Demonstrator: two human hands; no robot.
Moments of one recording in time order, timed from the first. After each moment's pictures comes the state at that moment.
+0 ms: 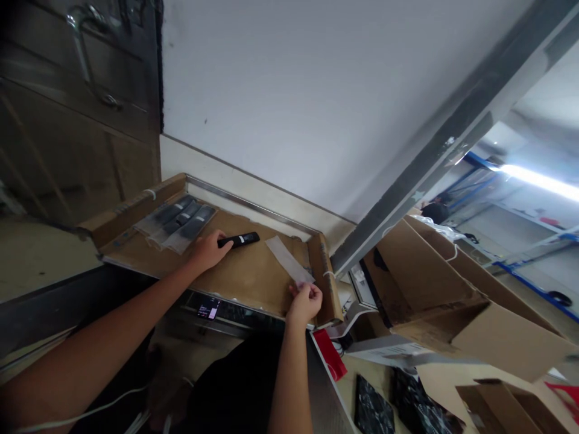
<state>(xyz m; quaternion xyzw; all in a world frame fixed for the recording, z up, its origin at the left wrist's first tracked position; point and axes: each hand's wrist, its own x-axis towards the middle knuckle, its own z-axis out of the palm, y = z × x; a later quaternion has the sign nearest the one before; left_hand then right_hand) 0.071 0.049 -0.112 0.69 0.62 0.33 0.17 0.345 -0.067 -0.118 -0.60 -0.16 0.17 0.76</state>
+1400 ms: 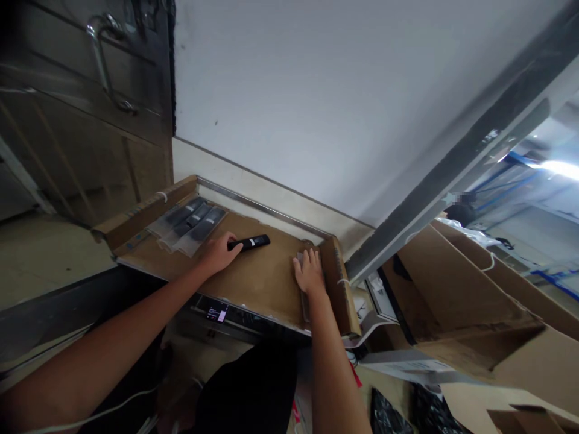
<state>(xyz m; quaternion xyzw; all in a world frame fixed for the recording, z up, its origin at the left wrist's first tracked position) 0.071 0.048 -0.107 0.68 0.61 0.35 0.21 0.394 0.021 -0.112 -0.72 -0.67 0.00 0.15</state>
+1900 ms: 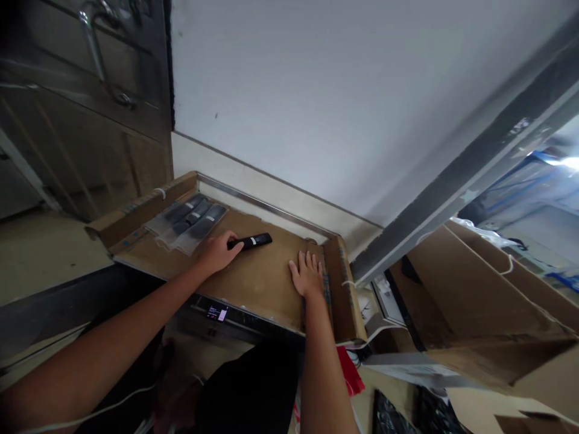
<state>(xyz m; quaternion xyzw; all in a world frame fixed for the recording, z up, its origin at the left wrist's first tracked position) 0.071 0.051 -0.111 0.68 0.61 0.34 0.20 0.387 0.026 -0.120 -0.76 -0.65 0.01 -0.01</state>
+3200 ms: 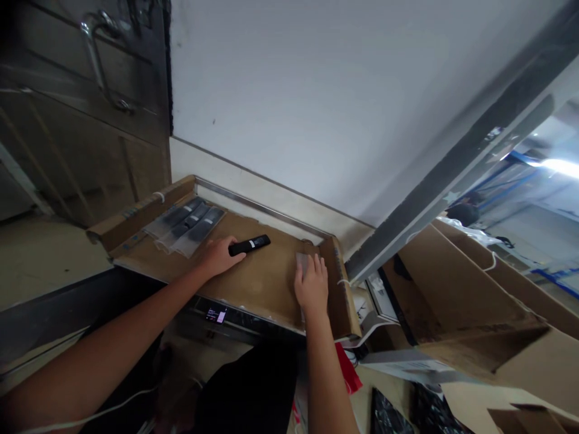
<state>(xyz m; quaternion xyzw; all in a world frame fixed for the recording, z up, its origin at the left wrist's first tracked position) 0.073 0.049 -0.114 0.73 0.60 0.30 0.15 0.368 -0.029 -0.095 -0.72 -0.66 -0.14 0.18</state>
